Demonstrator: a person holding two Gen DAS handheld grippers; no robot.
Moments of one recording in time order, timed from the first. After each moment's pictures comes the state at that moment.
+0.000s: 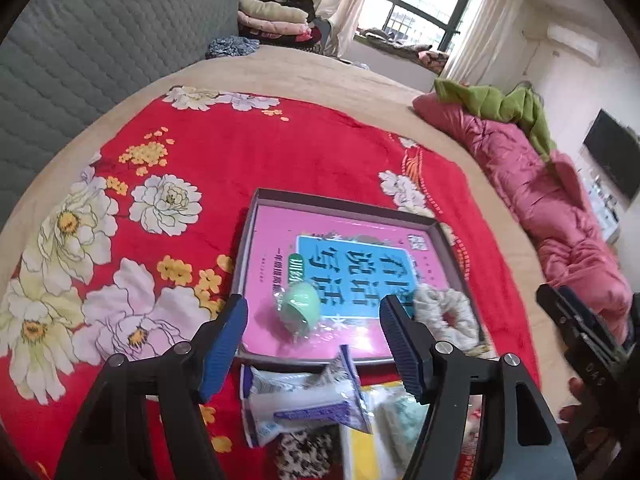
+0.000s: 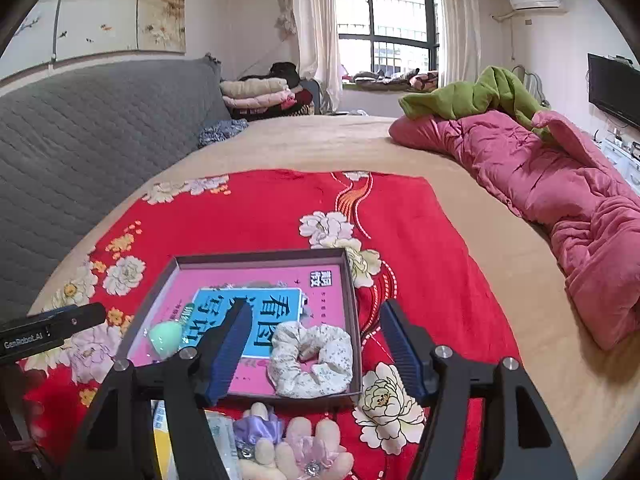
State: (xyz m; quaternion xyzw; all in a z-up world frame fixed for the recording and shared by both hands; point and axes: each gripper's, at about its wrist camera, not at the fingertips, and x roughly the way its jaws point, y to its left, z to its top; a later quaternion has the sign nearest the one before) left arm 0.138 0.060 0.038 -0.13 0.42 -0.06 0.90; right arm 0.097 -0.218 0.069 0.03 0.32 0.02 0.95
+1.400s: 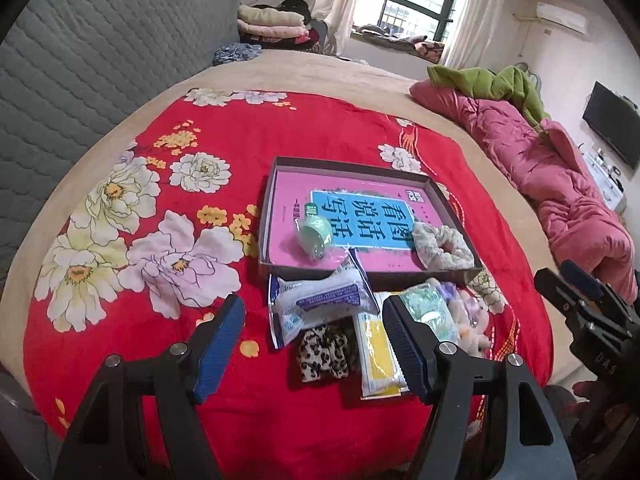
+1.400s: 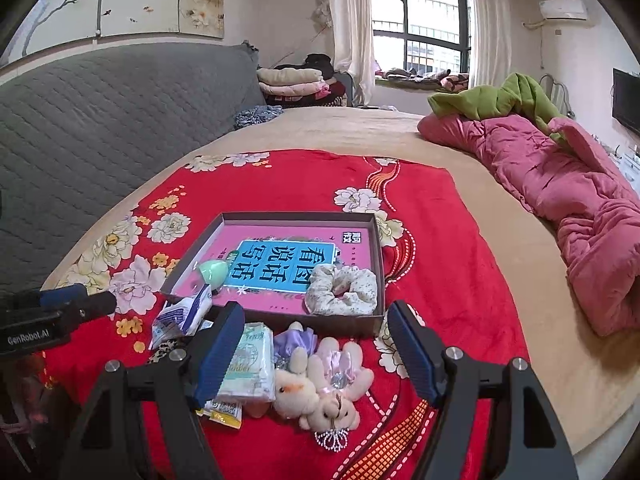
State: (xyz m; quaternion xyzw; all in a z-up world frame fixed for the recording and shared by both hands) left arm 0.033 0.057 0.038 -0.08 0.42 -0.05 0.90; right arm 0.011 -0.200 0.067 0.00 0.33 0.07 0.94
